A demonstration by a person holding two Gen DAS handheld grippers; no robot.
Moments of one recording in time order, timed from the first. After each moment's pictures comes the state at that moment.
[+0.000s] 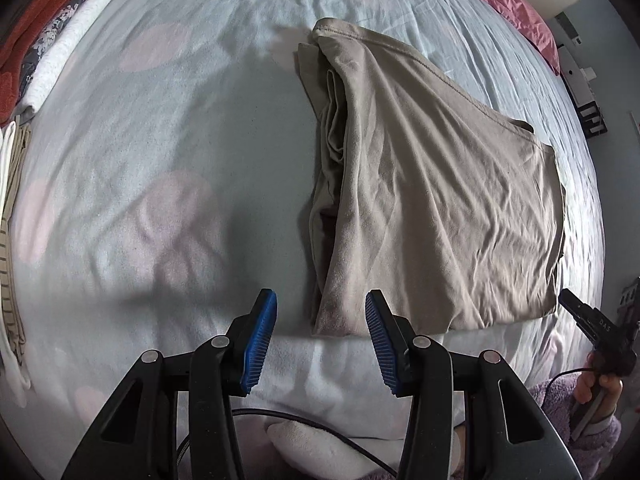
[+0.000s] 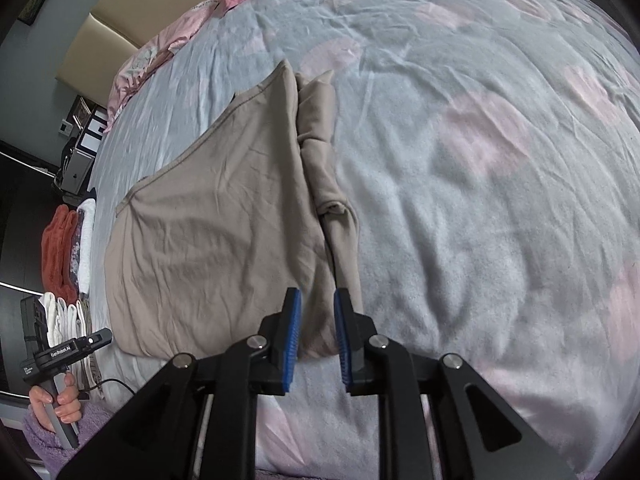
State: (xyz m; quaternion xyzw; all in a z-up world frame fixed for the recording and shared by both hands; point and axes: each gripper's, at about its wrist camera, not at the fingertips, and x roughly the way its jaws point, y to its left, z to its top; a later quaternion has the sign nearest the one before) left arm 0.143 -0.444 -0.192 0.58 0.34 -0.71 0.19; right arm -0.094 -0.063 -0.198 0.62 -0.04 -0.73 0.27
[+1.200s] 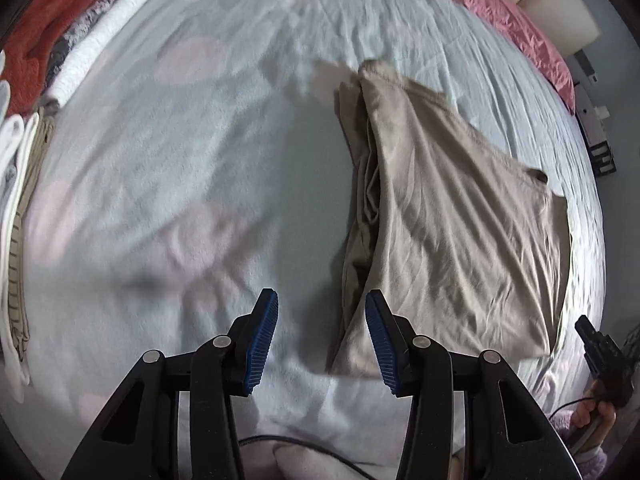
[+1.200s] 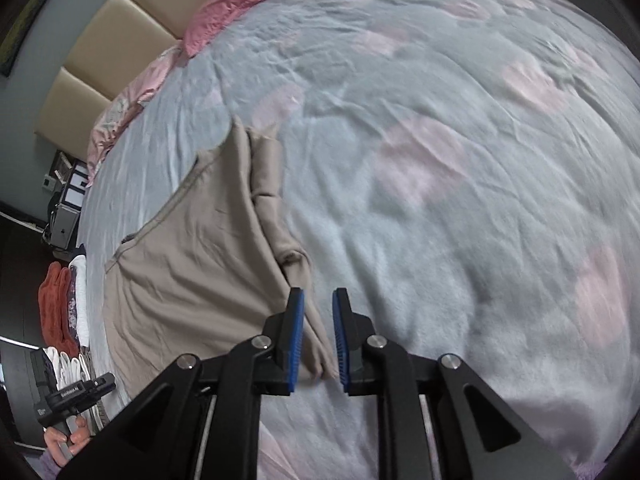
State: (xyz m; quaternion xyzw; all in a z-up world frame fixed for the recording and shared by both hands) left arm 0.156 -0.465 -0.181 0.53 0.36 -0.73 0.25; right arm -0.103 -0.028 -0.176 0.57 -0.10 -0.78 0.23
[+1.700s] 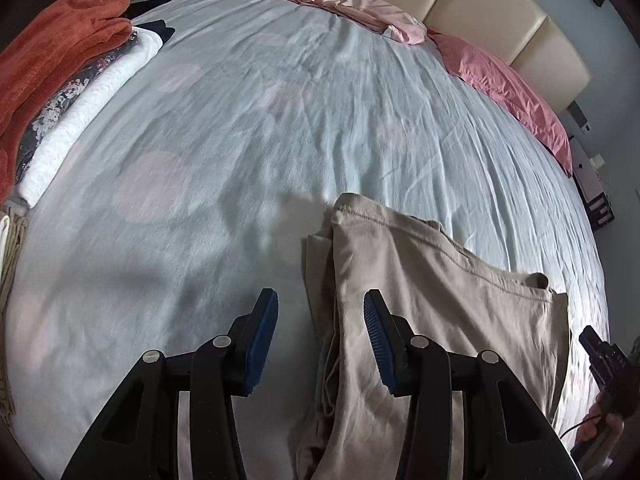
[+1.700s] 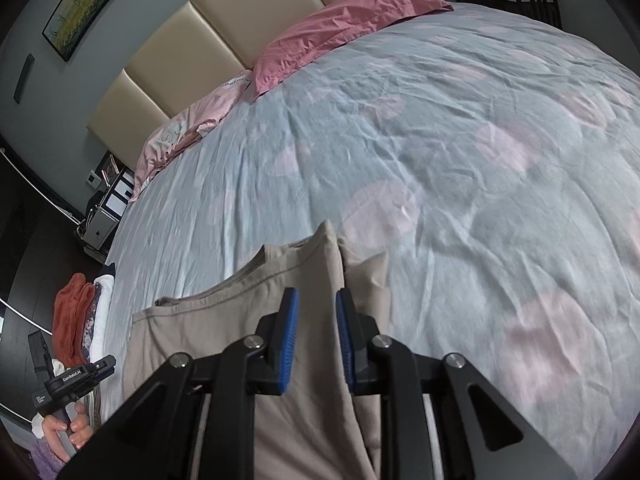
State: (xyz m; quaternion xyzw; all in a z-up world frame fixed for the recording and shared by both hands) left arm 0.080 -0.515 -0.186 0.42 0.34 -0.79 0.29; right arm -0.196 -0.115 -0.176 0.49 -0.11 -0.80 0.31
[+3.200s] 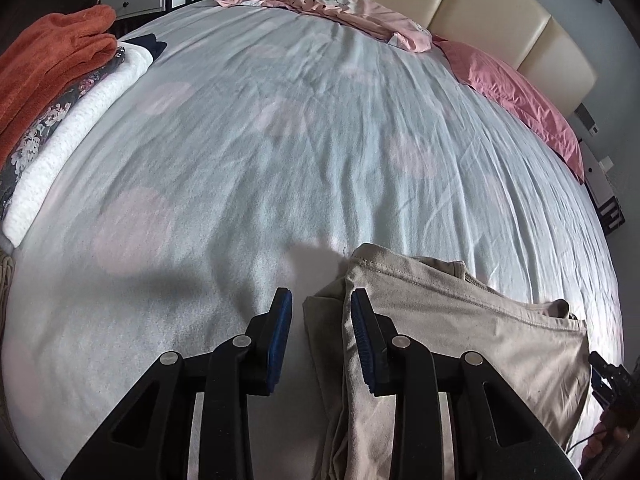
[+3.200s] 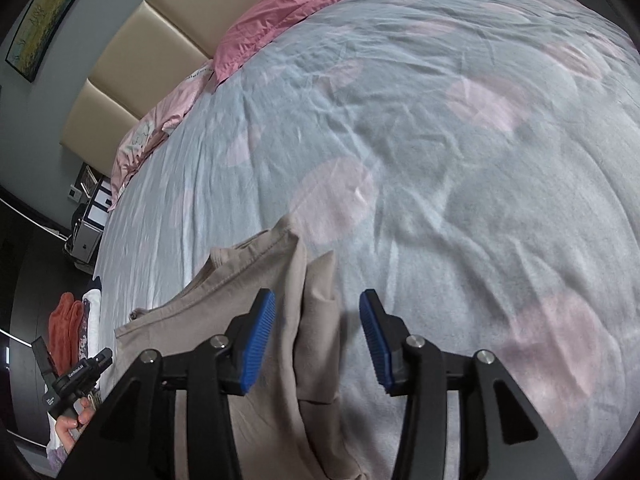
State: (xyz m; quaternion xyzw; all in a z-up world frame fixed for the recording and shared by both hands) left arm 0.055 -0.537 -0.198 0.42 0.31 -0.80 0.31; right arm -0.222 -0.109 -0.213 0.54 -0.13 -0.78 0.28
